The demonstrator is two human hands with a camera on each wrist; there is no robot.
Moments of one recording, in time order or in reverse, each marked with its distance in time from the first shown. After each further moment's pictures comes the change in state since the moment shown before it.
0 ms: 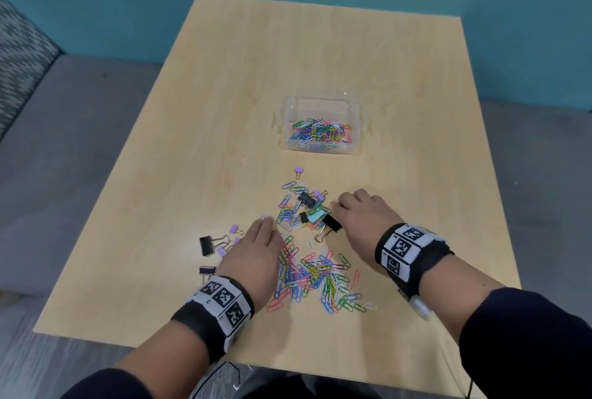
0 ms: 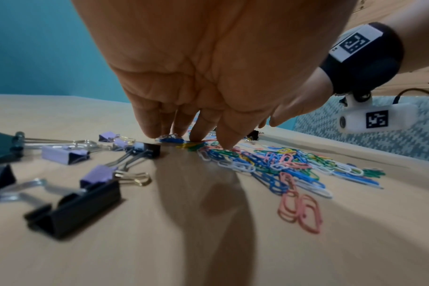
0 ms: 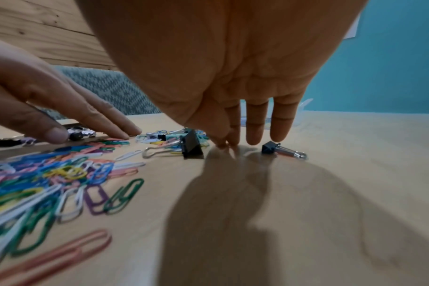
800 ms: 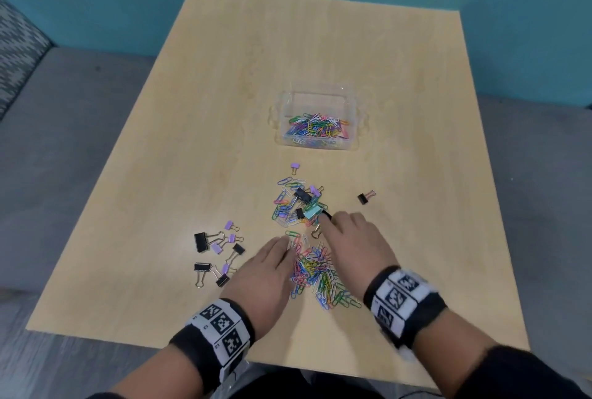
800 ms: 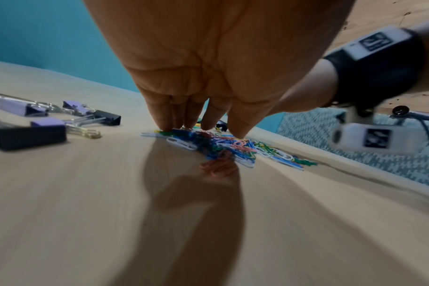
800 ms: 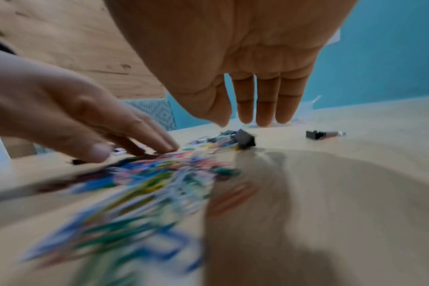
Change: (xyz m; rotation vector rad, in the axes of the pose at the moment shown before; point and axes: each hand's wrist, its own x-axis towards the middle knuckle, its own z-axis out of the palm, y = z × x) left_hand -0.024 0.028 0.000 -0.203 0.140 0.158; right_hand -0.036 -0.046 0.007 0.185 0.134 0.093
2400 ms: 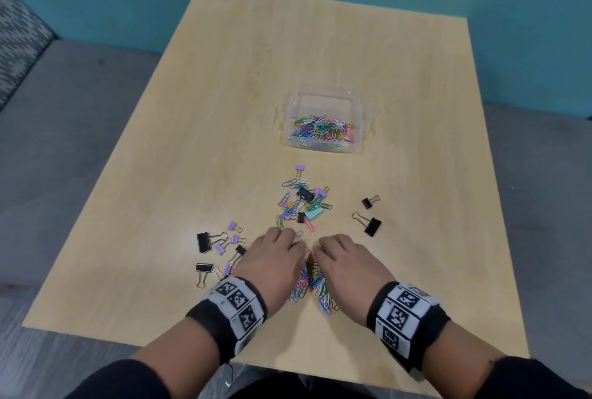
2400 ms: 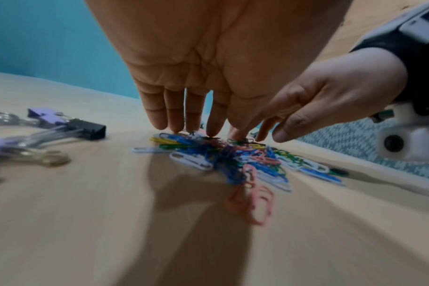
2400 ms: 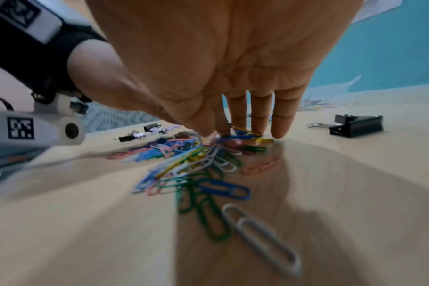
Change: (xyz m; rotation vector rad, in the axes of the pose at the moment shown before) left_hand 0.028 -0.003 -0.014 0.074 0.045 -0.027; right_hand -0.006 -0.005 0.027 0.007 -0.045 -0.178
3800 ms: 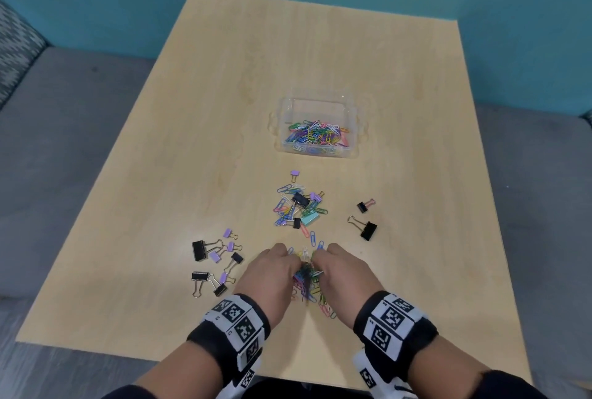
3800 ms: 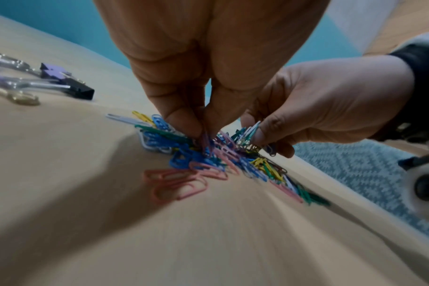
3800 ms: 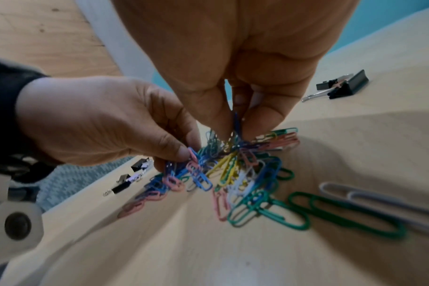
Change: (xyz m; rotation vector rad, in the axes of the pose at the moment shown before) left_hand -0.002 0.012 0.002 -0.324 -0.058 -0.200; right_hand 0.003 -0.014 -0.011 0.411 -0.061 0.304
